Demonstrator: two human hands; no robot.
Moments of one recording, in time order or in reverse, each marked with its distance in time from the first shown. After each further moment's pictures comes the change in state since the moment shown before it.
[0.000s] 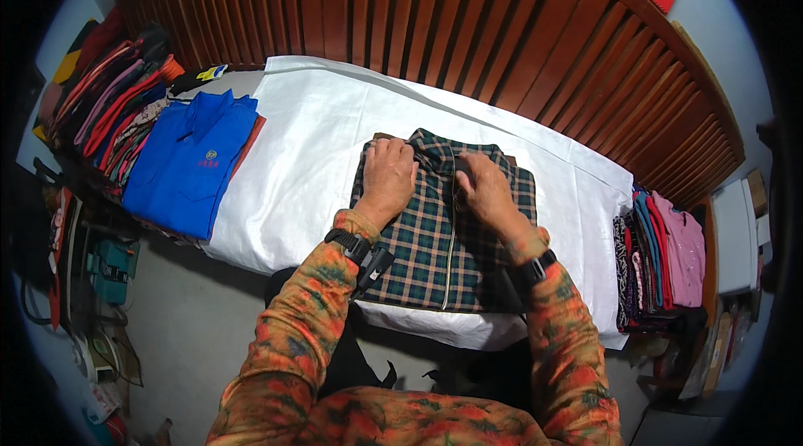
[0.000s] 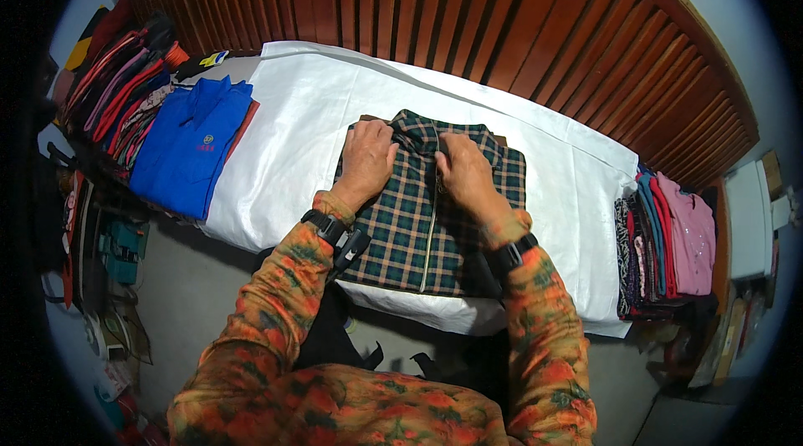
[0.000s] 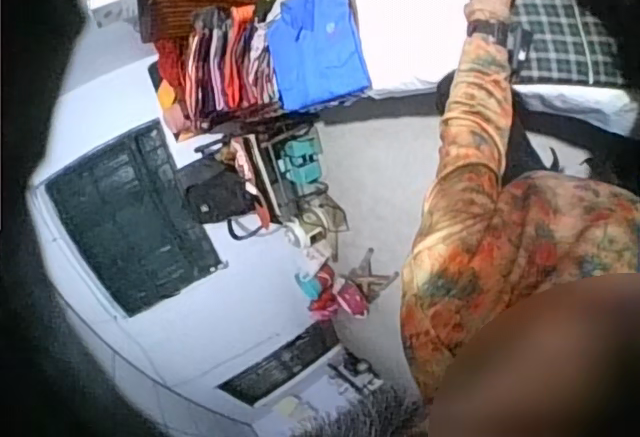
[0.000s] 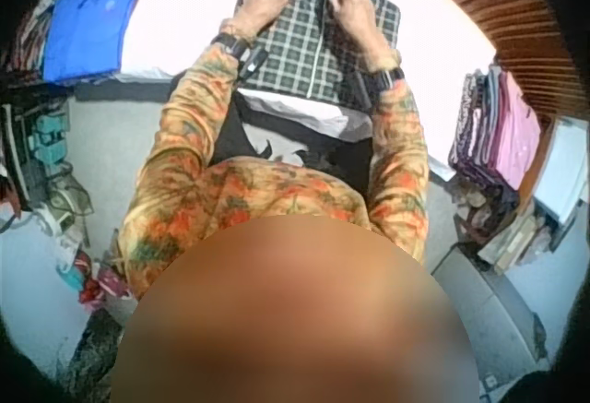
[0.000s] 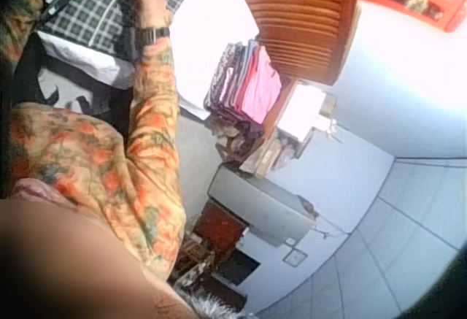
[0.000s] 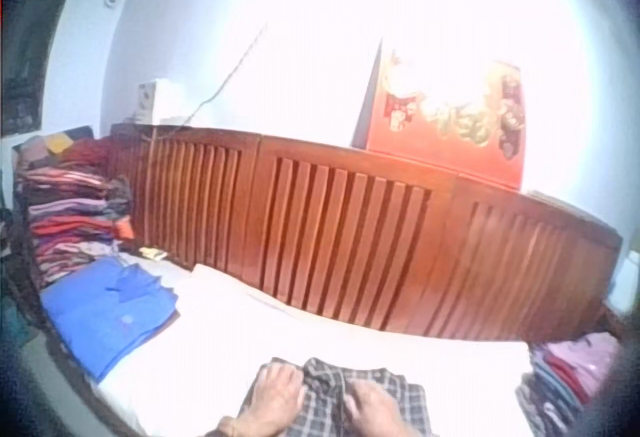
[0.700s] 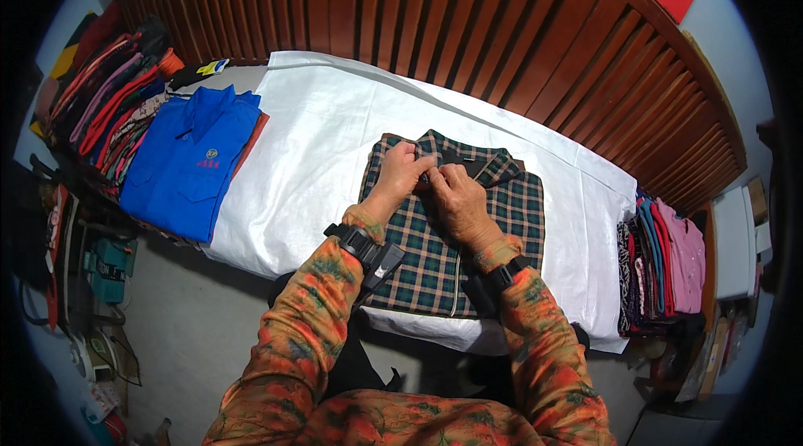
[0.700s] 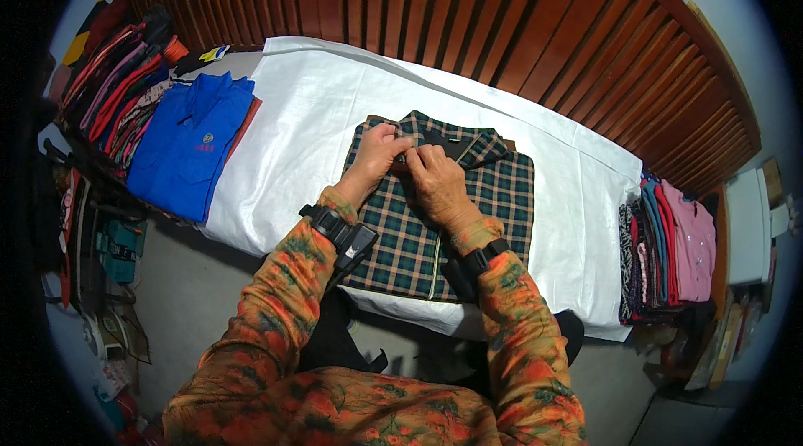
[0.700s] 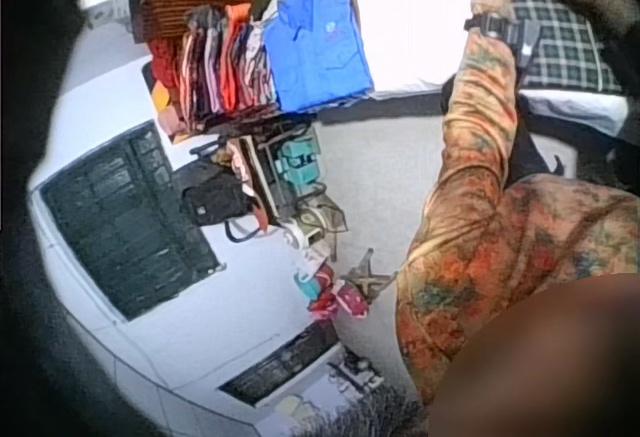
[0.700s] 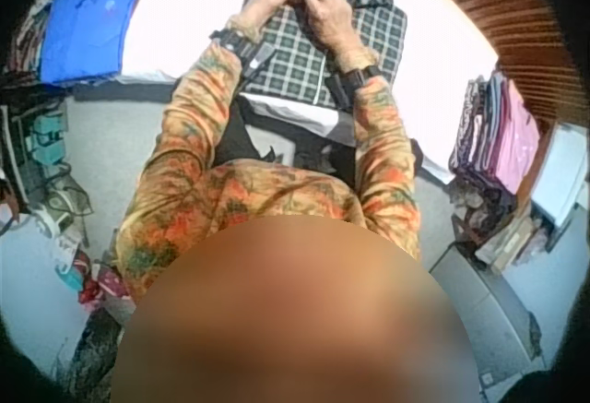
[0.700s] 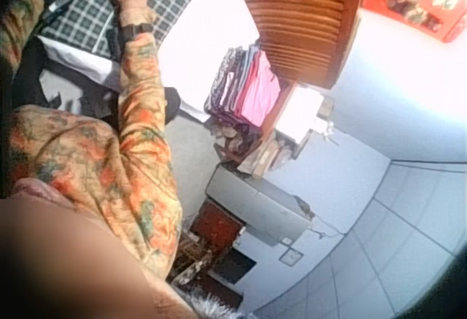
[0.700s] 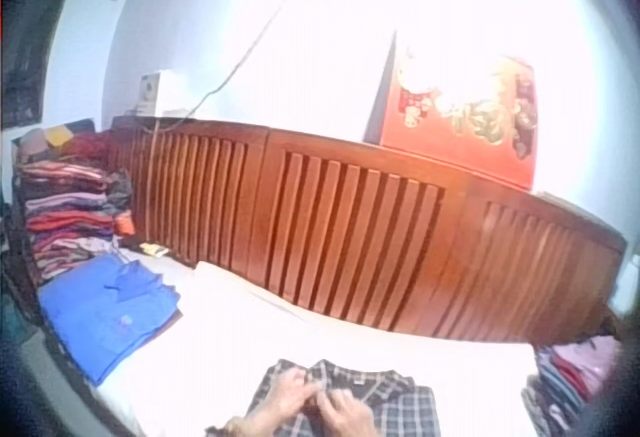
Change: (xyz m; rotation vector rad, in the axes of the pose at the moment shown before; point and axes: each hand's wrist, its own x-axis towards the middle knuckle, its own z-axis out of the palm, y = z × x) left_hand 0.017 -0.017 0.026 -1.211 -0.128 -0.656; right_hand 0.004 -0.037 0.045 -0.242 0.165 -0.445
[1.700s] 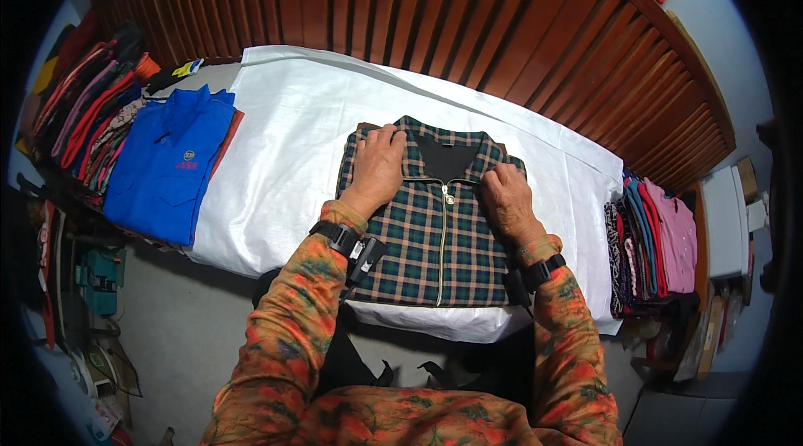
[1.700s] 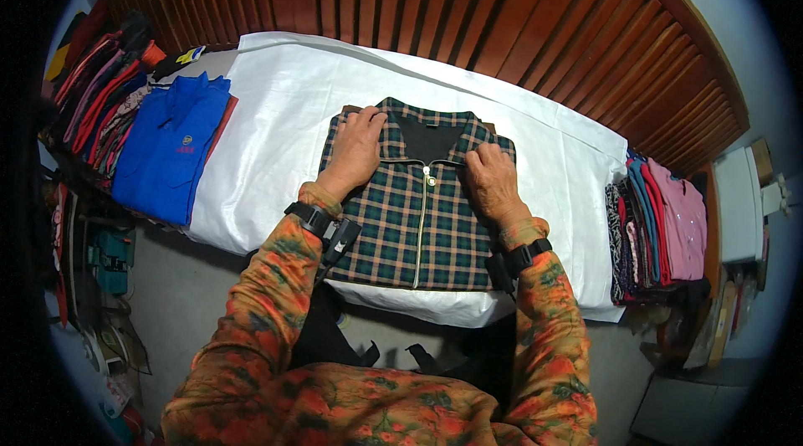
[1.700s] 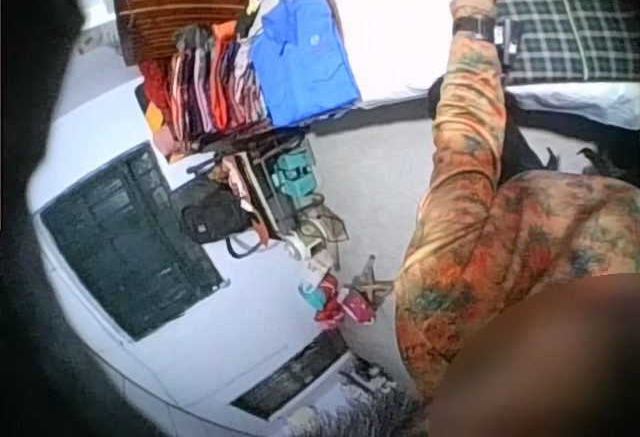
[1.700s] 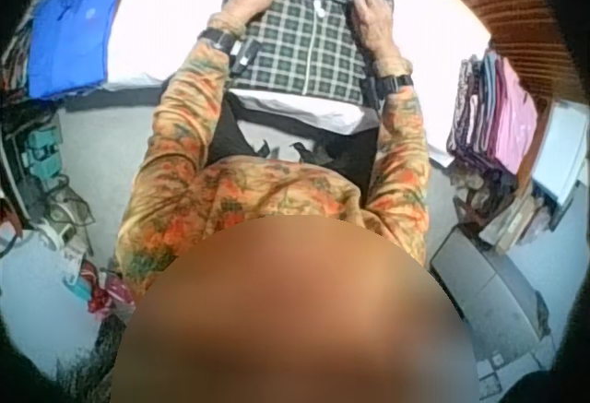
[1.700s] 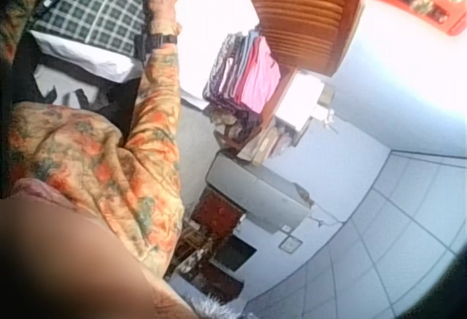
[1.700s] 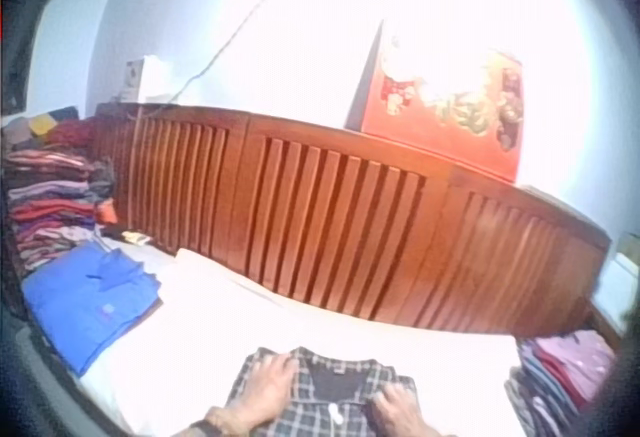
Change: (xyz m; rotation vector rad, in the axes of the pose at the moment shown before) left_hand -0.014 0.001 0.000 1.176 0.067 0.662; right_hand -0.074 0.076 -0.059 -0.191 -0.213 0.118
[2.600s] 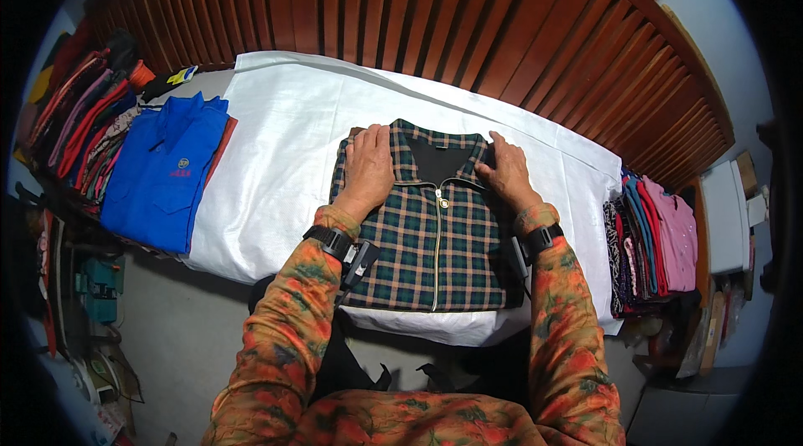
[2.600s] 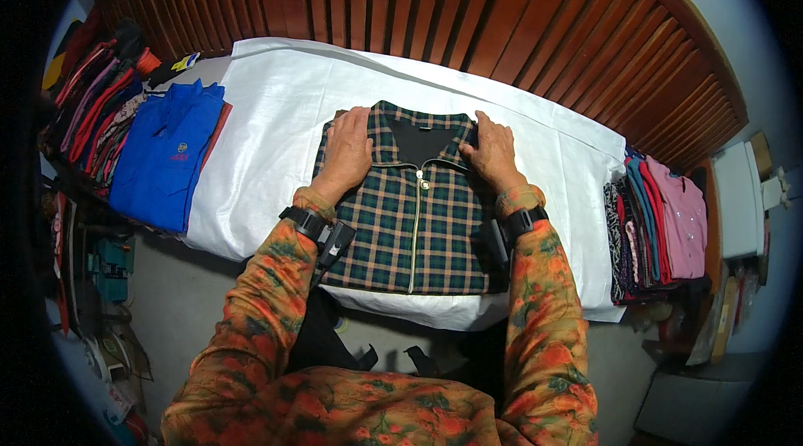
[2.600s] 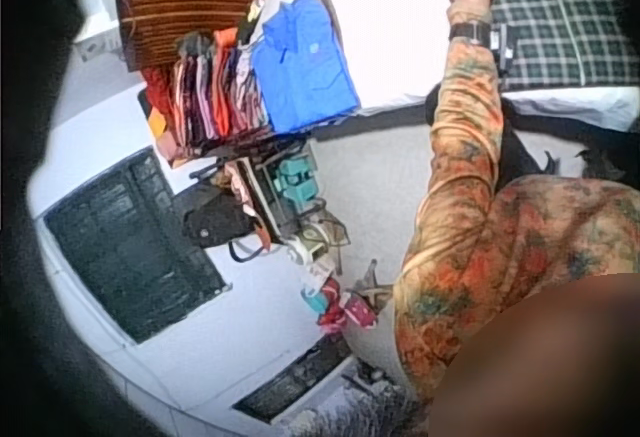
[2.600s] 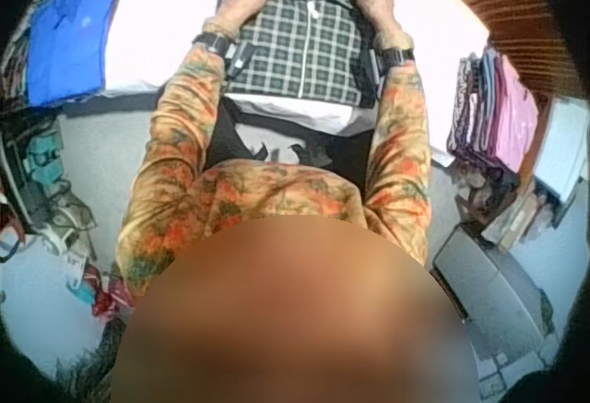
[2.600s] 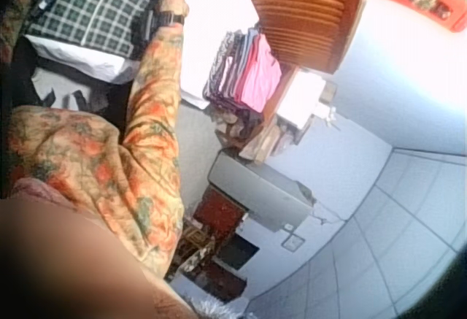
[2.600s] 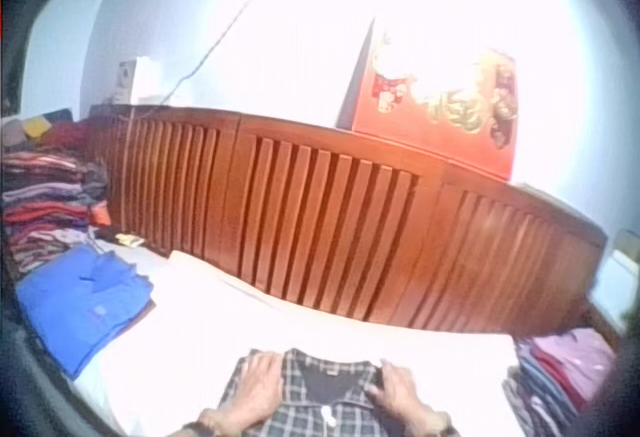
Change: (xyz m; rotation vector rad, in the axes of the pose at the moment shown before) left_hand 0.000 -0.006 0.009 -0.052 0.005 -0.088; right_hand 0.040 0.034 0.016 0.201 -0.190 0.486
